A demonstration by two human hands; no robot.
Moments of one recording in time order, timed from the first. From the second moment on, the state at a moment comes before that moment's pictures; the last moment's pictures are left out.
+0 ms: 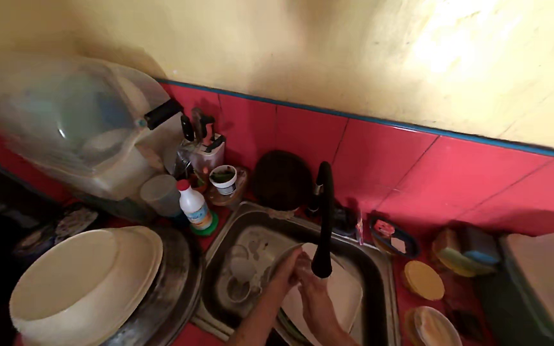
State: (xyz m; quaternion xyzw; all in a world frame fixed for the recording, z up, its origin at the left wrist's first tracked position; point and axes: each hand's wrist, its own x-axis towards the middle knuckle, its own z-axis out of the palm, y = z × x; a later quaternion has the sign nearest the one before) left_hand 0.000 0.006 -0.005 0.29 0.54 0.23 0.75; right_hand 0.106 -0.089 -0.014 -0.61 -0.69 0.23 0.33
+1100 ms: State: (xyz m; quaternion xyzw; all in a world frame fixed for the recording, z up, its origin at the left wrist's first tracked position) left_hand -0.017 0.018 -0.012 0.28 0.45 0.17 0.83; right_hand 0.168 -0.070 -0.008 -0.46 -0.86 0.08 0.21
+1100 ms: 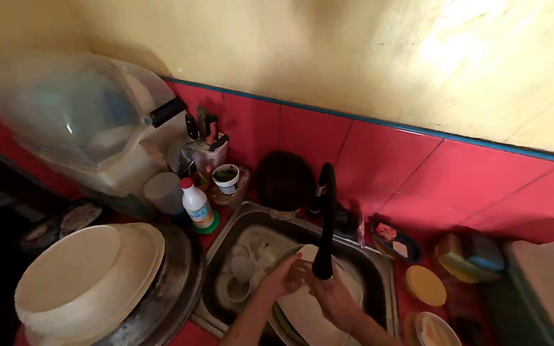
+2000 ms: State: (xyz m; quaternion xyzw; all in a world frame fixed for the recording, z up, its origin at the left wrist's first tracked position) left_hand -0.013 -0.058 -0.003 0.40 0.35 0.23 0.81; right_hand 0.166 -0.048 0.037 -0.58 -0.59 0.51 0.23
